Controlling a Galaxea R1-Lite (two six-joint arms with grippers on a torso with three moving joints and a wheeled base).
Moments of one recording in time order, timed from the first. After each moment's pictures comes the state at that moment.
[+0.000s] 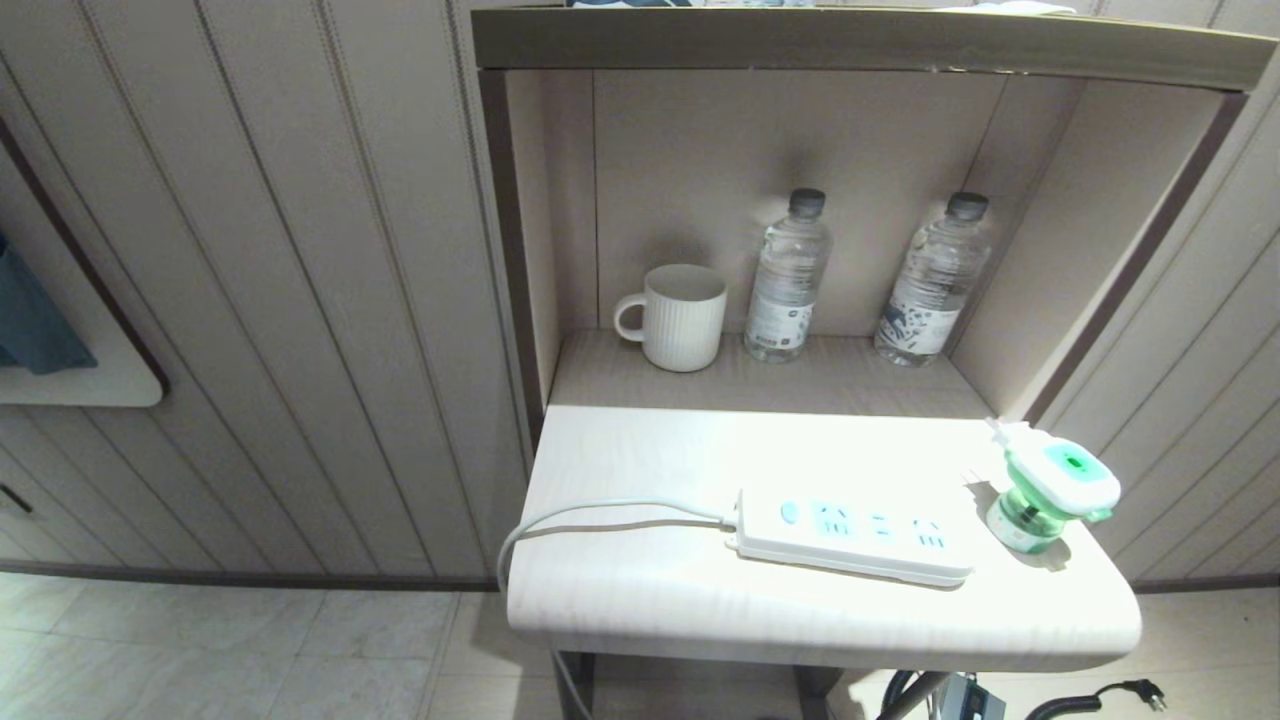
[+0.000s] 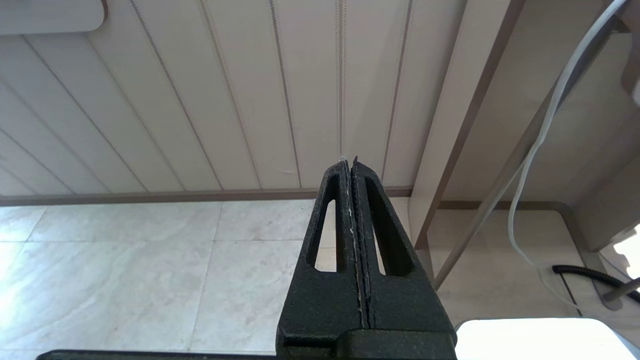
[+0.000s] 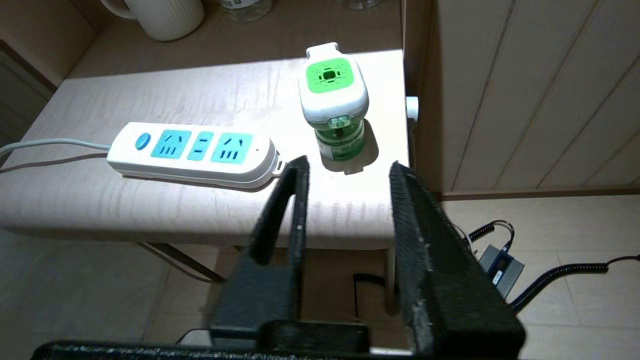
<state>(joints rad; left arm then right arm) 0.00 0.00 -0.08 0.21 -0.03 0.07 -0.04 0.56 -0.59 0.18 0.10 0.19</state>
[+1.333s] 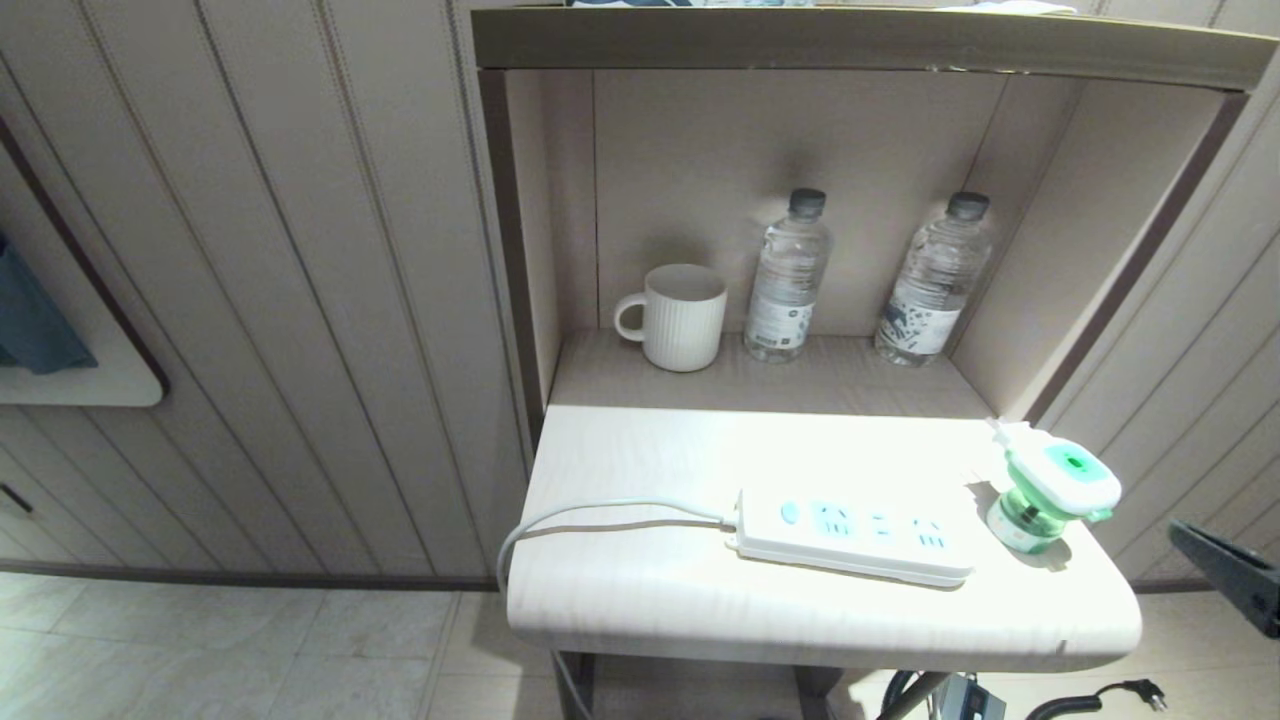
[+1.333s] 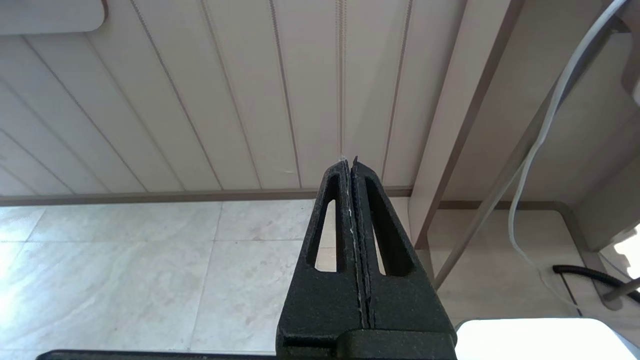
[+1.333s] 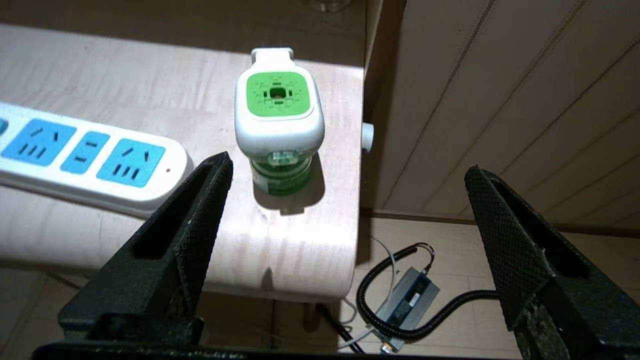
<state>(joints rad) 0.00 0.00 -0.08 0.21 -0.03 0.07 -0.03 0.79 -0.41 -0.21 0.02 -0.05</state>
